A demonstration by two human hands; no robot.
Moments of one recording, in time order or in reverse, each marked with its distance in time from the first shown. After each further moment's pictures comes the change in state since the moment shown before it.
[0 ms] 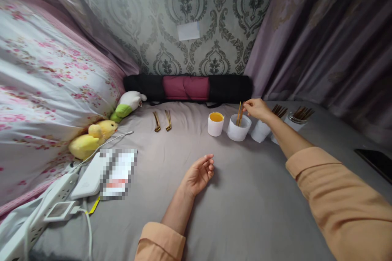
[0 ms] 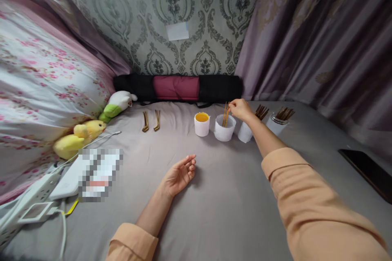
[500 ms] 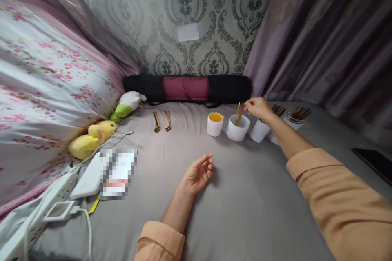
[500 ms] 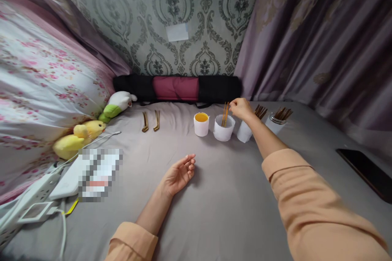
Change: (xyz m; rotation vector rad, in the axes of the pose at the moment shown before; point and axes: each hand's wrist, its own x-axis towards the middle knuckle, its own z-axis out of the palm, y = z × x) left_hand 0.002 0.000 -0.004 -0.006 -0.037 0.012; right_hand -0.008 -0.010 -0.010 0.007 0.048 0.037
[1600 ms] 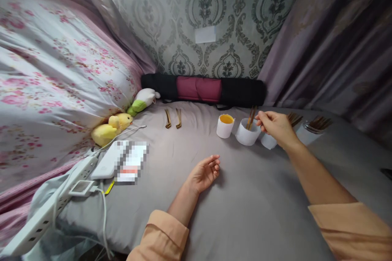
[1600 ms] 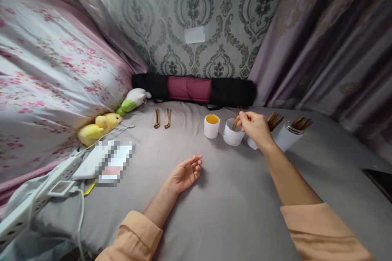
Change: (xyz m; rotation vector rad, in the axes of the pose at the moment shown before) left_hand -0.003 0.000 -0.002 -0.048 -0.006 -0.001; right_hand -0.080 -0.027 -0.010 0.452 -0.011 -0.063
